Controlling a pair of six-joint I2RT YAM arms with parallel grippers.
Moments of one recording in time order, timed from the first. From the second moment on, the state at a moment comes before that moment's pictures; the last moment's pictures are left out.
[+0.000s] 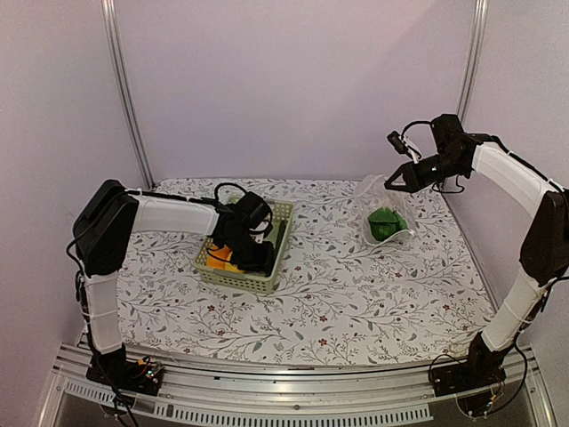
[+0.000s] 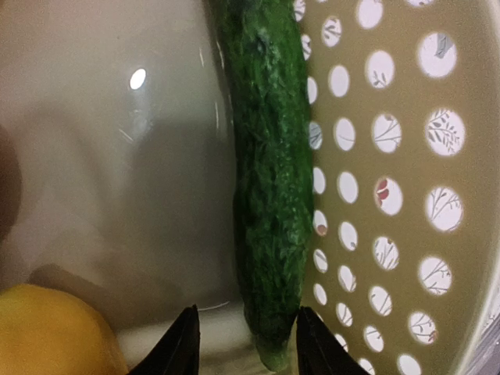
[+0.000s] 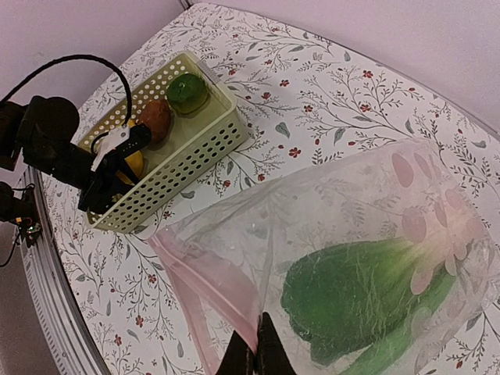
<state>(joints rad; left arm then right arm) -0.73 2.01 1.36 -0.51 0.12 -0.49 0.19 1.69 1.60 -0.82 -0.64 -0.28</state>
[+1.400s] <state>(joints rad) -0.73 2.00 1.35 -0.60 -0.01 -0.42 0.19 1.69 1.60 -0.81 -0.64 -0.28</state>
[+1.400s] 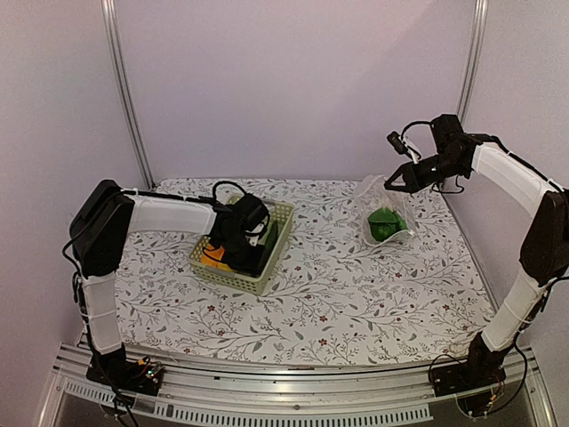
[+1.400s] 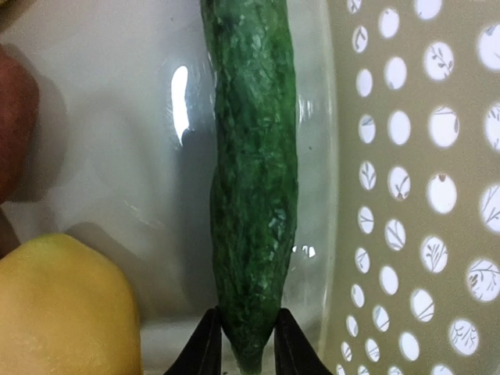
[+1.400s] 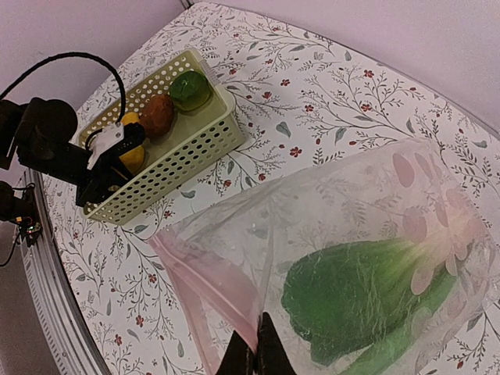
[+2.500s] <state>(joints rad) -0.83 1.63 1.59 -0.74 0.09 -0.37 0.19 1.74 1.73 -0.82 -0.58 -0.29</state>
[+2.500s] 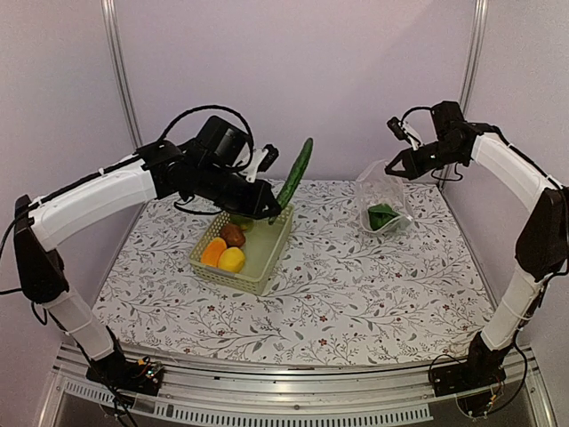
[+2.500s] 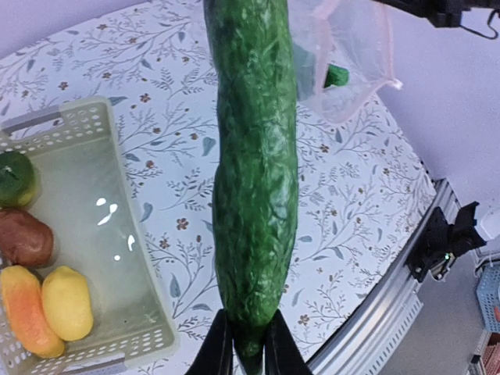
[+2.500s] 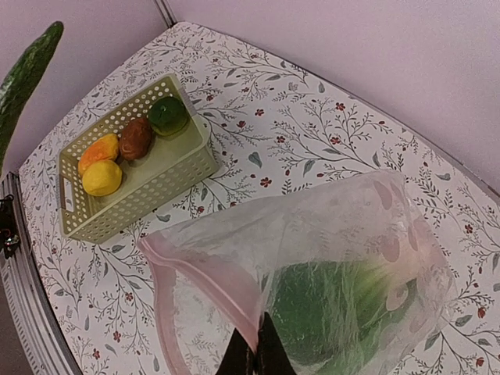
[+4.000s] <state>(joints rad) -0.91 2.23 1.89 -0.11 0.71 -1.12 0.22 1.72 1.62 -0.81 -0.64 -0.28</state>
